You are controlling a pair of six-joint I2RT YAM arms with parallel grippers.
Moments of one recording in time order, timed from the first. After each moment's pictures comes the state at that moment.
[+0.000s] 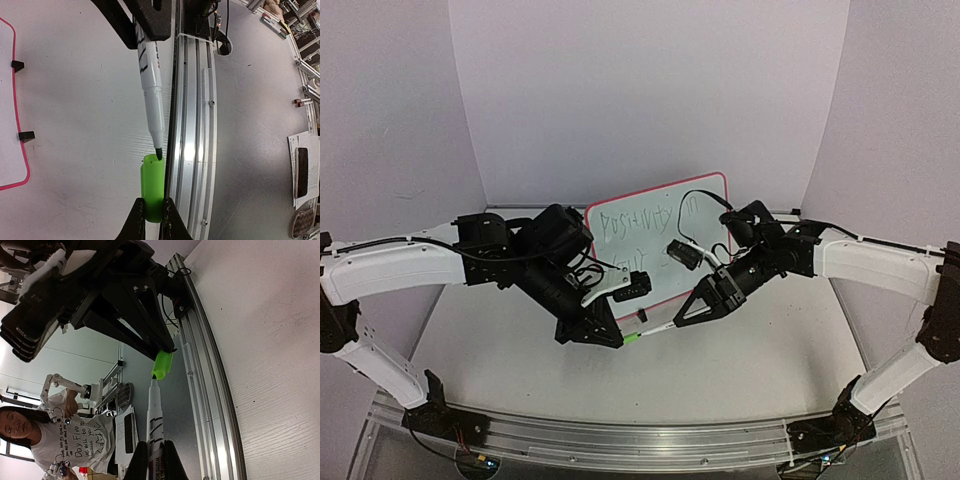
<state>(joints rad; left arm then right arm) -1.11 1.43 1.28 -0.76 0.45 0.19 0.75 1.49 1.14 -0.57 -1.14 0.20</state>
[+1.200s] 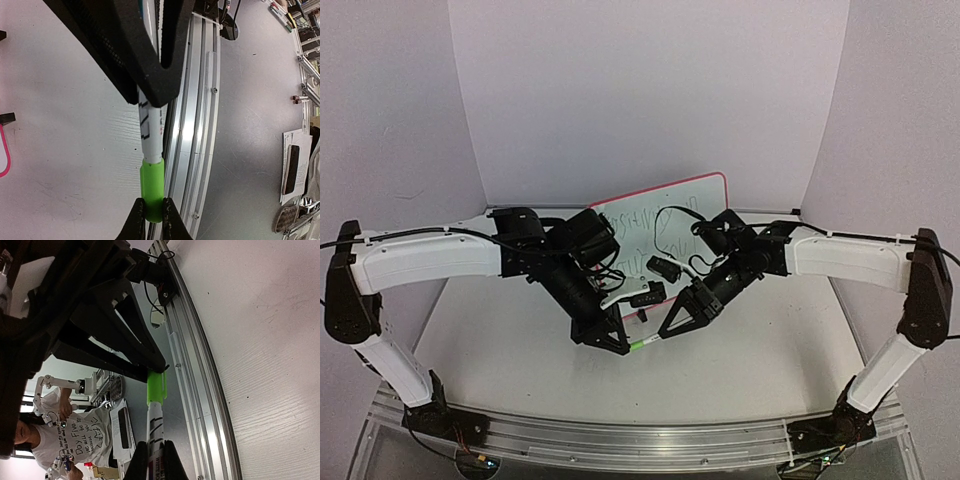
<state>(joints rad) -1.11 1.60 1.41 -0.89 0.47 0.16 0.80 1.64 1.22 -0.64 -1.08 0.17</state>
